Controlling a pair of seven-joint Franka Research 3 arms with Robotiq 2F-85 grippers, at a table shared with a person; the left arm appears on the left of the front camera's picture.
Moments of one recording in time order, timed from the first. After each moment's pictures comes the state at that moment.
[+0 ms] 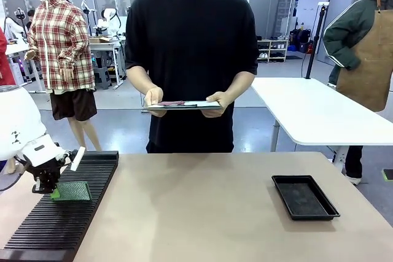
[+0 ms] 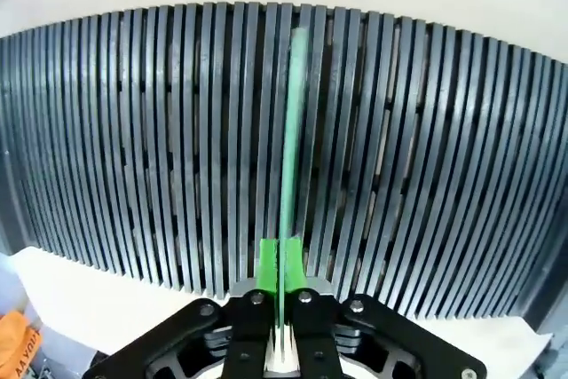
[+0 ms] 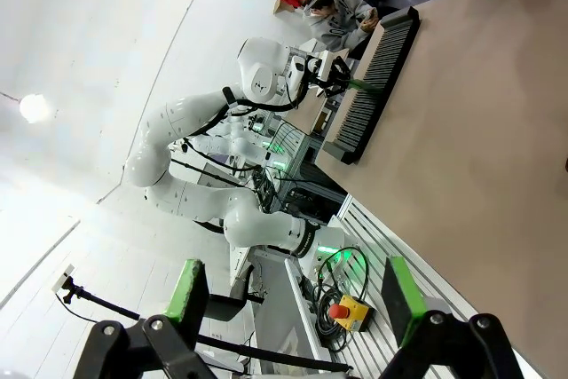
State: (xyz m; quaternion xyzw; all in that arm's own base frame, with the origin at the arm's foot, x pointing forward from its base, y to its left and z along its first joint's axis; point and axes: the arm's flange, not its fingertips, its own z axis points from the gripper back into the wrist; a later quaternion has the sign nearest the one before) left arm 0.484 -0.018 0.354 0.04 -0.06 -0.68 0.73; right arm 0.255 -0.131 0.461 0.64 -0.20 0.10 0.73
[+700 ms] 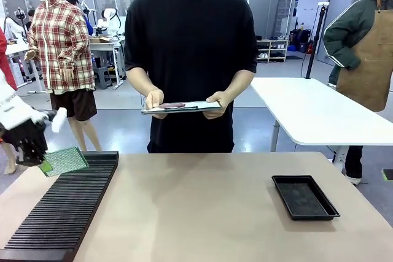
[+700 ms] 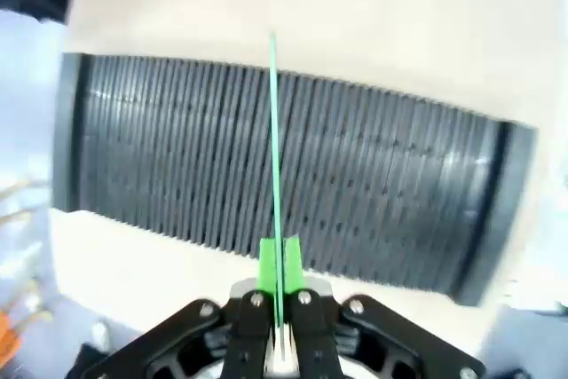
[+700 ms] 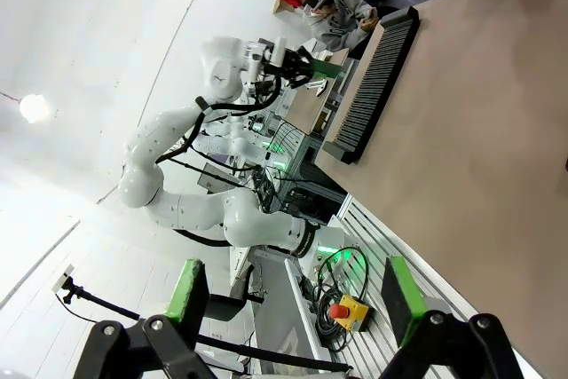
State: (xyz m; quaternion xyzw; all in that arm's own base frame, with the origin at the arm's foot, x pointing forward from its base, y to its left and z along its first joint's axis) left arm 0.453 0.001 0.468 -0.02 -0.15 -0.63 0.76; right arm 0.255 -0.131 0.461 0.64 -0.20 0.10 0.73
